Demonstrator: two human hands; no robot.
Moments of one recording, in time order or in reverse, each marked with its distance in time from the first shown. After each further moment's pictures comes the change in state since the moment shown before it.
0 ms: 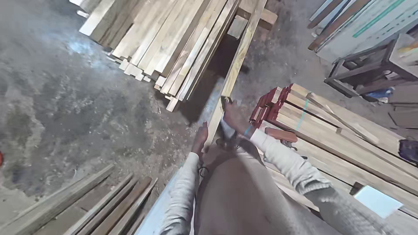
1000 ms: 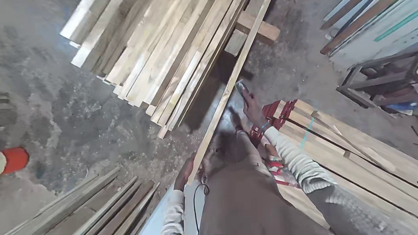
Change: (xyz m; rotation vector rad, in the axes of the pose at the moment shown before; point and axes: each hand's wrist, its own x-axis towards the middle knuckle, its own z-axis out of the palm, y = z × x) left_hand -0.016 -0.016 -0.018 -0.265 -0.159 -0.249; right_hand 0.141 0.127 -0.082 0.120 0.381 -0.230
